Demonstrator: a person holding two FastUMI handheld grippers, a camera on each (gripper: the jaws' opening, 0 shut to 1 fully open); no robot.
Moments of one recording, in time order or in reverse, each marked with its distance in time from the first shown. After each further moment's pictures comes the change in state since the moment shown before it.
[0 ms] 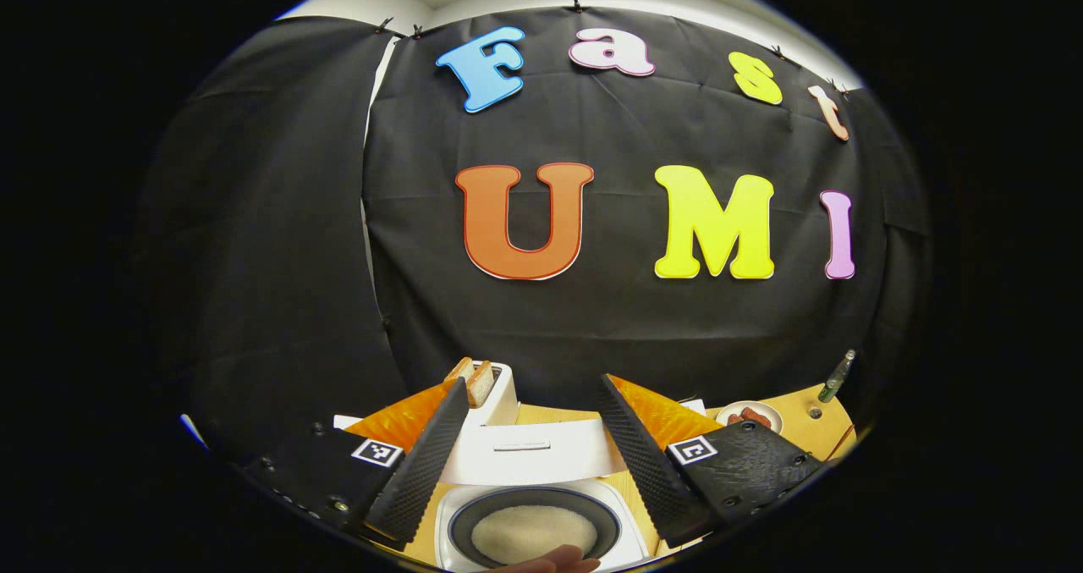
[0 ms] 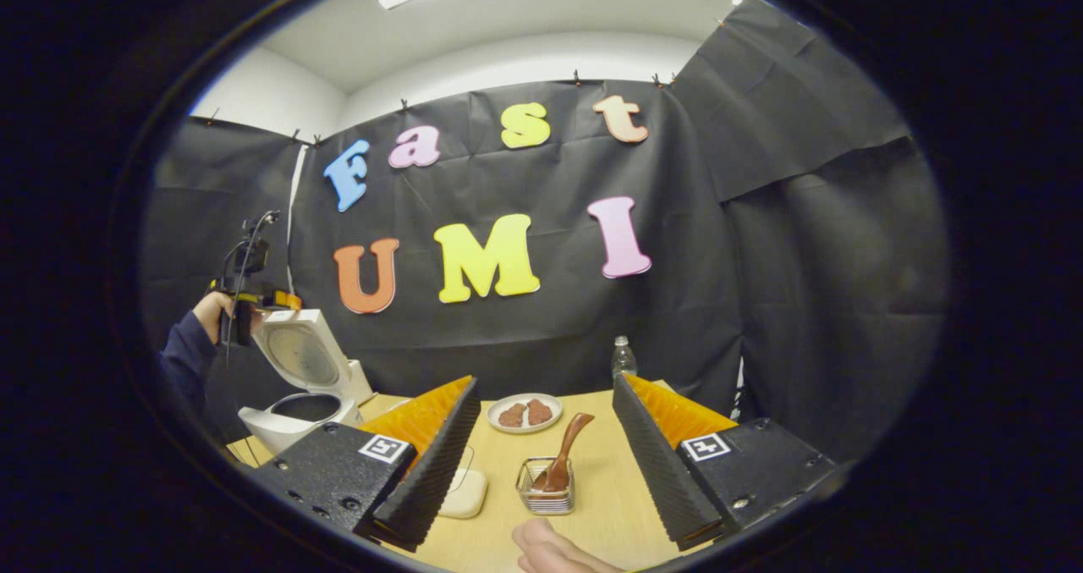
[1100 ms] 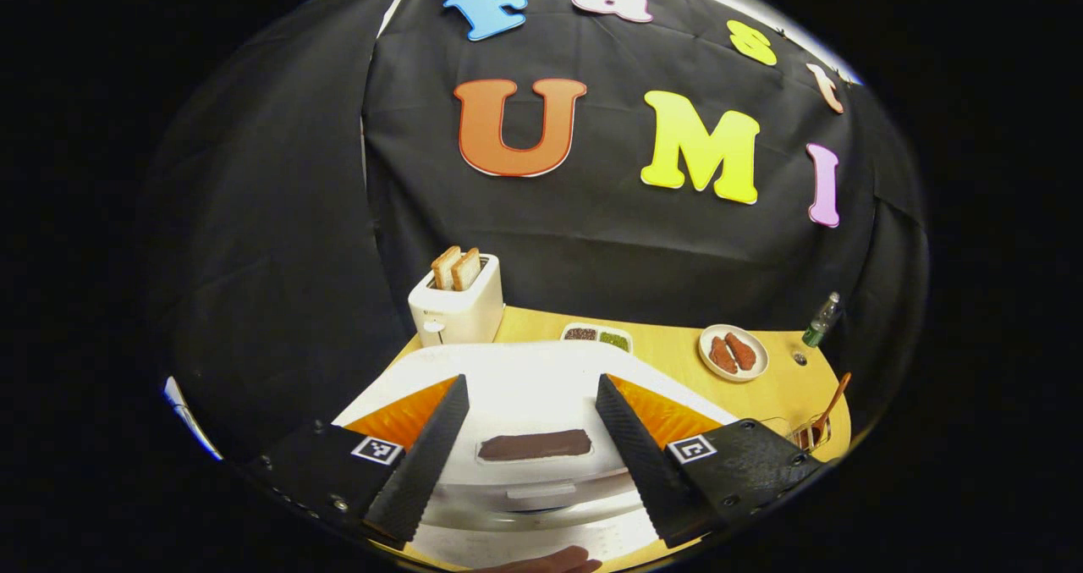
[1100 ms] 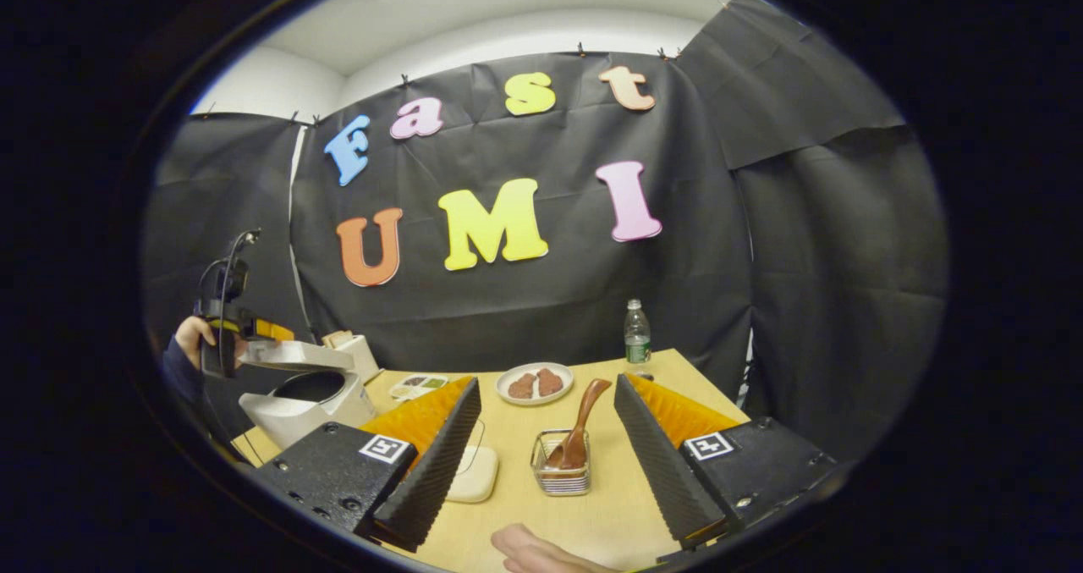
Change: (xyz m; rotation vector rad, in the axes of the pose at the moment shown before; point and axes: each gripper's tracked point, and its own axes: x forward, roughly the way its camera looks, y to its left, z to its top) left arm -0.043 -0.009 -0.125 -0.025 0.231 -0.067; right arm 0.016 0.022 -0.046 0.012 0.121 0.026
